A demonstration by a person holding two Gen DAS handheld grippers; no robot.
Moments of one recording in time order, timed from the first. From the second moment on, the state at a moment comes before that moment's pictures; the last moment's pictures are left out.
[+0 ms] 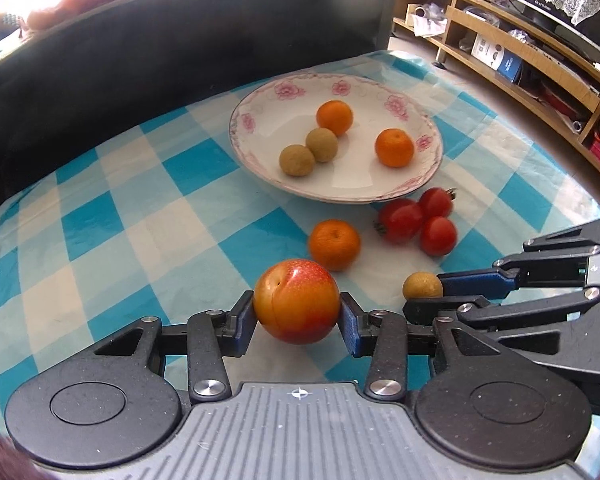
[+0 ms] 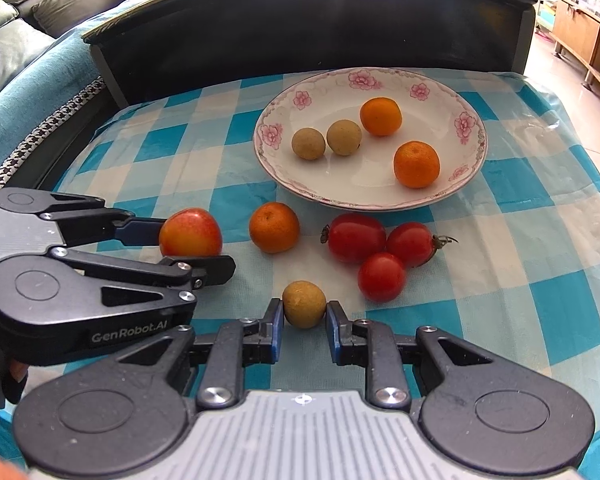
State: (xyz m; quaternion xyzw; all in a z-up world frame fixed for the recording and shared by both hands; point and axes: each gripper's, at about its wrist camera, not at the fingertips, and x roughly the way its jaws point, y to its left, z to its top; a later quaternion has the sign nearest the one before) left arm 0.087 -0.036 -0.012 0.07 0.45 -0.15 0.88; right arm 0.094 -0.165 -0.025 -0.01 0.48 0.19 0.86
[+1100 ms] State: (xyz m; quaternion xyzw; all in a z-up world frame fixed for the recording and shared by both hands) left arm 0.092 -0.052 0.017 0.05 0.40 -0.15 0.90; right arm 0.082 -0.175 0.014 -0.01 0.45 0.12 0.88
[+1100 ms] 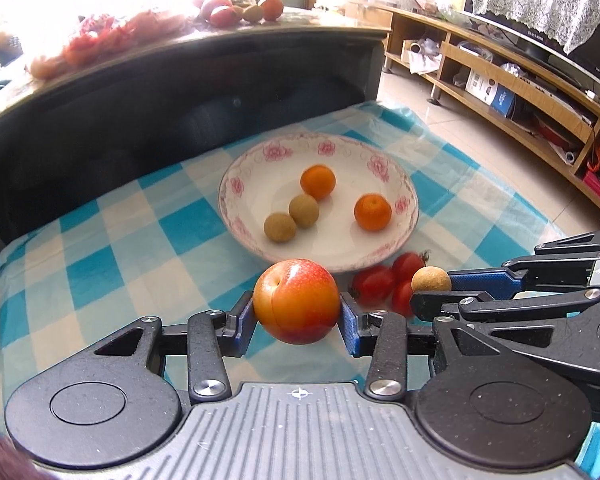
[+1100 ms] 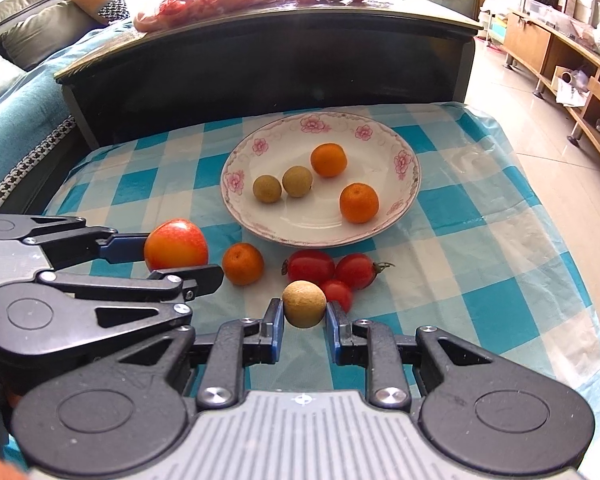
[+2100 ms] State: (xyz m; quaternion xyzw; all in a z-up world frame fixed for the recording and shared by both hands) left arm 0.144 -0.067 0.021 0.06 0.40 -0.14 0.91; right arm 0.136 -0.191 0.026 -0.01 0.43 0.10 0.90
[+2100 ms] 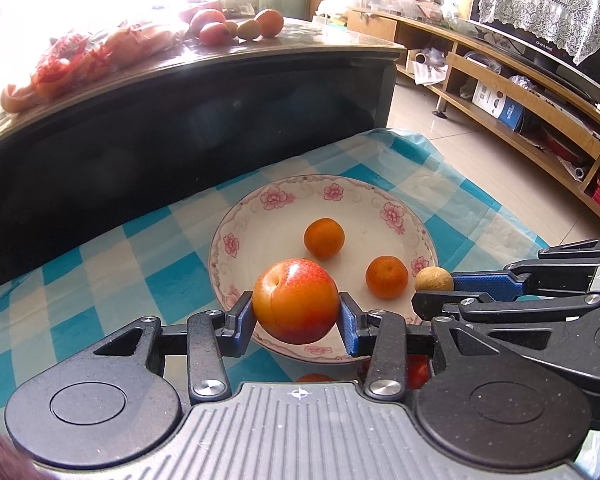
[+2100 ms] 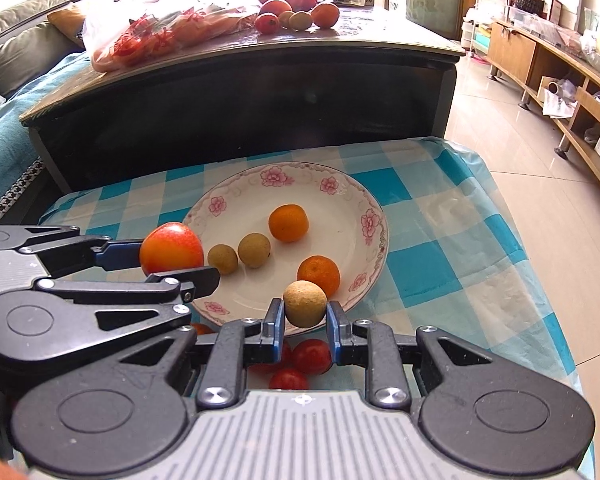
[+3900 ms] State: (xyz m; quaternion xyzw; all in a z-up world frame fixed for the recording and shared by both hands) left arm 0.205 -0.068 -0.009 0.03 0.42 -0.14 0.90; right arm 0.206 -0.199 -0.005 0.00 0.42 0.10 0.90
